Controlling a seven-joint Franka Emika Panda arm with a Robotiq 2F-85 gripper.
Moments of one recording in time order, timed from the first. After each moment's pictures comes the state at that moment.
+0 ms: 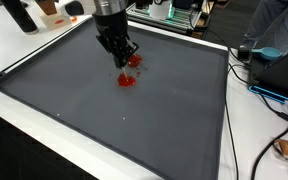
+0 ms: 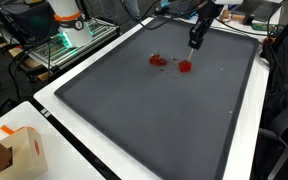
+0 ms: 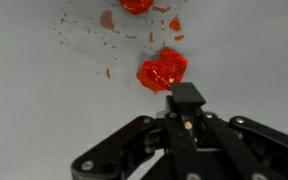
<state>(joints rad) 0.14 0.51 0.03 -1.66 -0.01 2.10 0.25</state>
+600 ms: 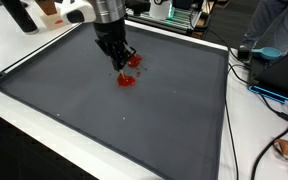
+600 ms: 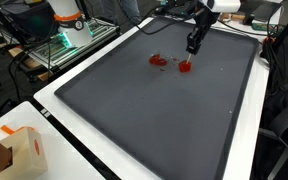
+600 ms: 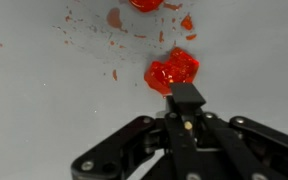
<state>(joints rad) 0.14 0.52 0.02 -1.68 -0.03 2.13 0.25</state>
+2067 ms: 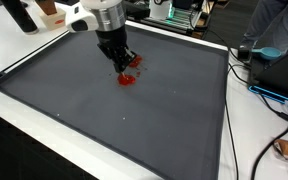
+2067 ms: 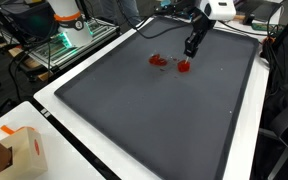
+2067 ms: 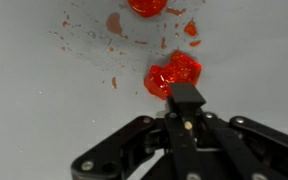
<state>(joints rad) 0.14 0.54 0.02 -1.69 -0.03 2.14 0.25</state>
